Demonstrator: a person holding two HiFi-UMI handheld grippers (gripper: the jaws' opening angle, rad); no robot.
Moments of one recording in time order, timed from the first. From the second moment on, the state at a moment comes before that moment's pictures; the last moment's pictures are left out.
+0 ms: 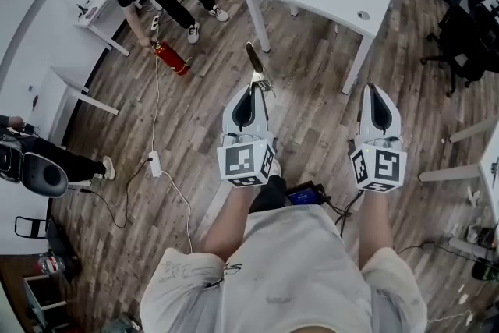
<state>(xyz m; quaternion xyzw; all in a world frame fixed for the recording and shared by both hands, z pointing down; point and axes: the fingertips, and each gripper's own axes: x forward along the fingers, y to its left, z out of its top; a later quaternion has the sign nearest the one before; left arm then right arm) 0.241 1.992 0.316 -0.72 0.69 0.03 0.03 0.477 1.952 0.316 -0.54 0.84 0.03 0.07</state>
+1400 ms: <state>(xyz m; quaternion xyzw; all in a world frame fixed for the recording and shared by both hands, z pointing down) -0.348 1.304 0.282 -0.76 0.65 0.06 0.02 -0.127 1.282 0.270 -0.57 0.82 0.06 0.06</state>
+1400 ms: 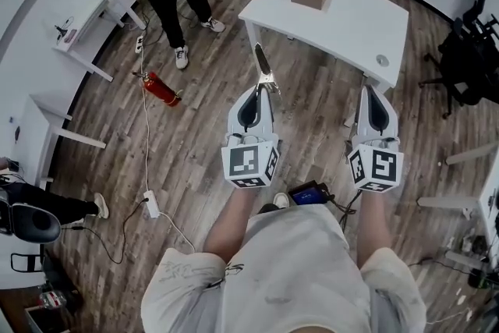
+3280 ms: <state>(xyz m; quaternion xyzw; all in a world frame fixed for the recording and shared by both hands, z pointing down) 0.029 0.290 0.294 -0.75 0.66 0.05 0.03 0.242 0.262 0.302 -0.54 0.84 0.04 0.07</state>
